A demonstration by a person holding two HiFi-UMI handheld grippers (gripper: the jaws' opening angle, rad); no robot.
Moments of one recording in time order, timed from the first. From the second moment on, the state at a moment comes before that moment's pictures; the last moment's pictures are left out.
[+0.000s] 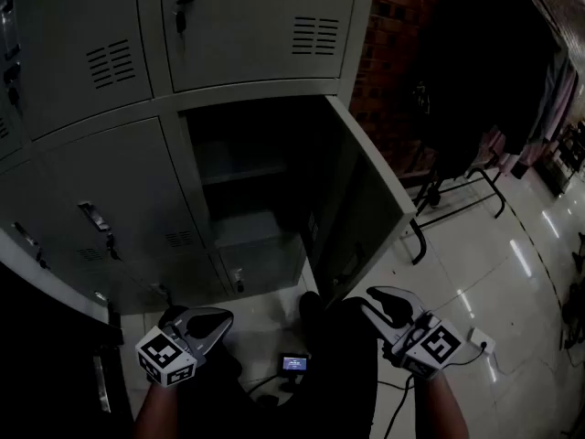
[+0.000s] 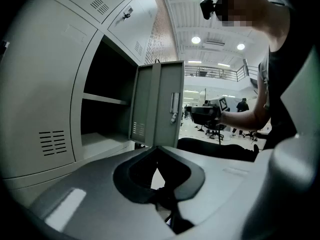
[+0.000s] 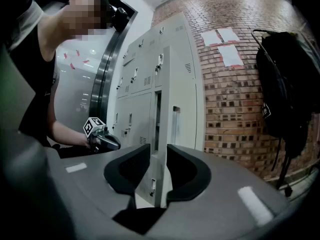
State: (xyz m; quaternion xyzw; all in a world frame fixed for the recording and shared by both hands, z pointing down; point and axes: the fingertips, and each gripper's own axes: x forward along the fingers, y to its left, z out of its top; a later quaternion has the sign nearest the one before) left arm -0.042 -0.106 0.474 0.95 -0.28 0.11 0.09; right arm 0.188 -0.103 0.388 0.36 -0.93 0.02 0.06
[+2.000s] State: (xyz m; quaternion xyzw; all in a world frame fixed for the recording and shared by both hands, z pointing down) left arm -0.054 -0.104 0.467 0.95 -0.30 0.08 0.09; right arm -0.080 -0.254 0.373 0.26 -0.96 0.00 0.06
